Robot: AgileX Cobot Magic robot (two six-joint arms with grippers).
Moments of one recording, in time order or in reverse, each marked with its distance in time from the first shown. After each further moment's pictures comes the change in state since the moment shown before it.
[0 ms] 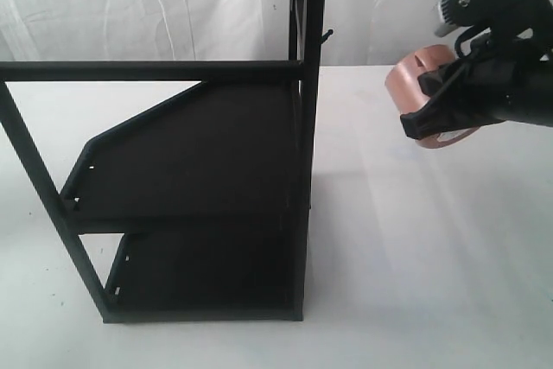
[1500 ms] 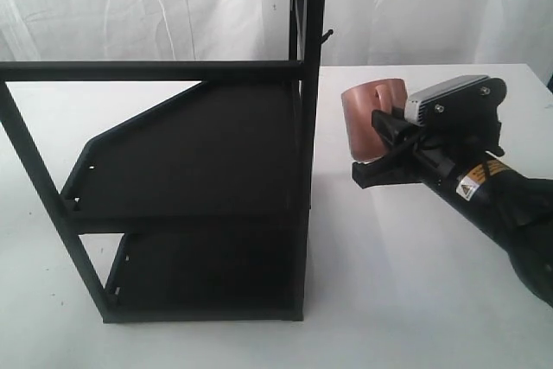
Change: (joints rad) left arm 0.000 0.000 0.000 0.000 0.000 0.000; right arm 0.047 0.405 0.298 -0.623 -1.082 0.811
